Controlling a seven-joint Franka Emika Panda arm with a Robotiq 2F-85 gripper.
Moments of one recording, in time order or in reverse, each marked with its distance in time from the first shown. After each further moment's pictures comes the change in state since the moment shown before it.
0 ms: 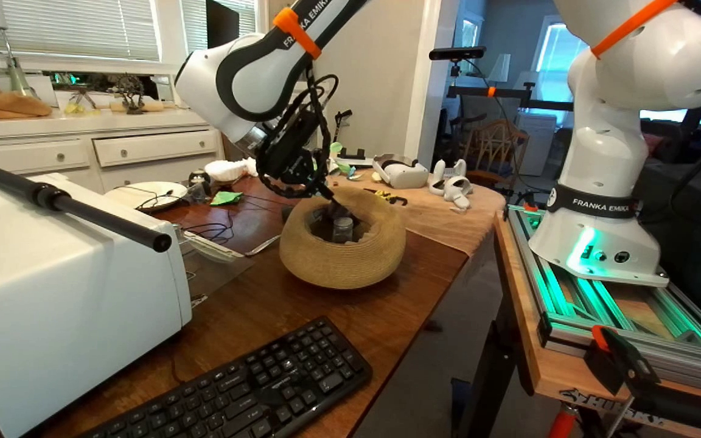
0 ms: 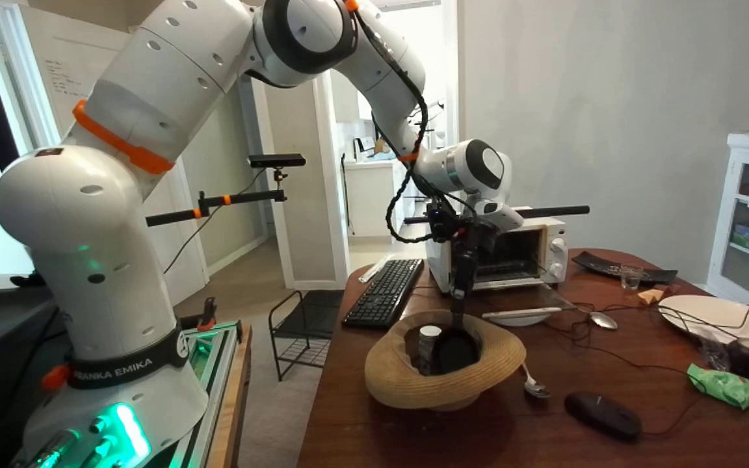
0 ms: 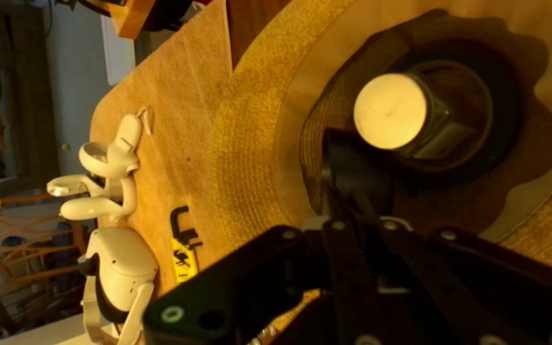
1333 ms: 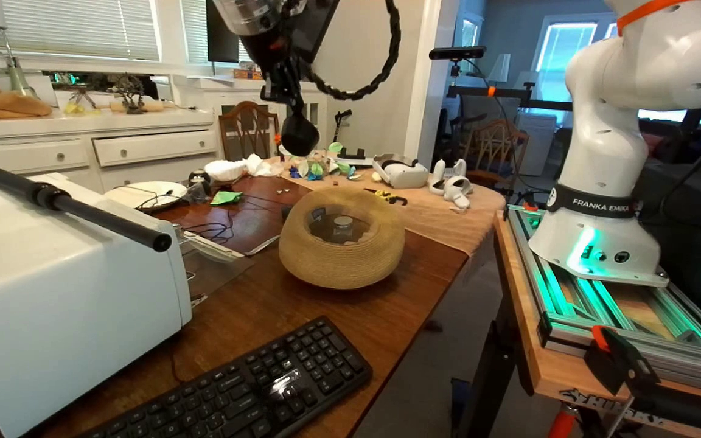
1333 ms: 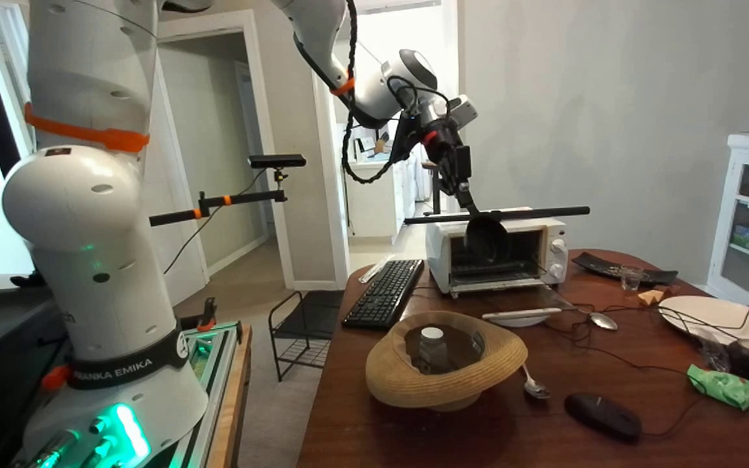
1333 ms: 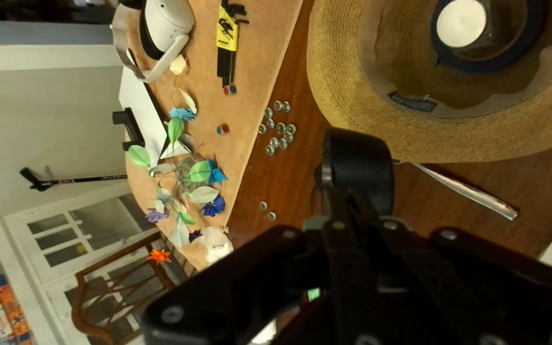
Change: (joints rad) arm 0.055 -0.467 0.156 -0.255 -0.364 0.103 -0.293
